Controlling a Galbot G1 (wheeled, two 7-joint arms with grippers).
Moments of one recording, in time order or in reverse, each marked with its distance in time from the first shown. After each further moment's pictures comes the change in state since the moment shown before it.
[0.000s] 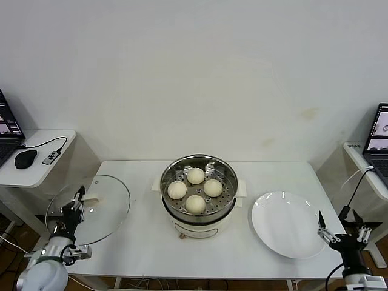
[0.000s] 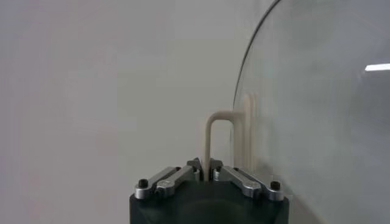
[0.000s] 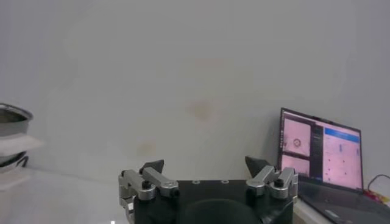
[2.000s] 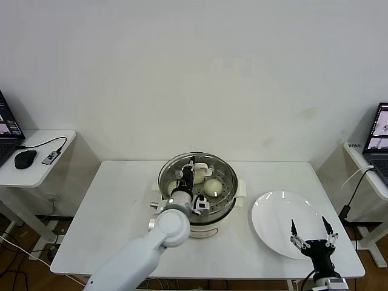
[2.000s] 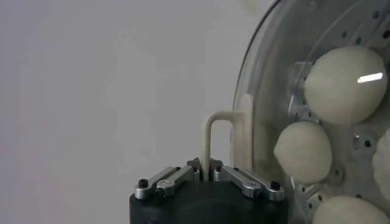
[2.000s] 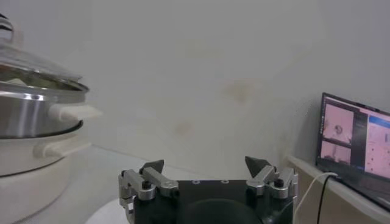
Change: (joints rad) left arm -0.748 -0.274 0.902 0.099 0.158 0.495 0.390; right arm 0.004 0.084 -0.127 -0.032 -0.174 0.015 0.026
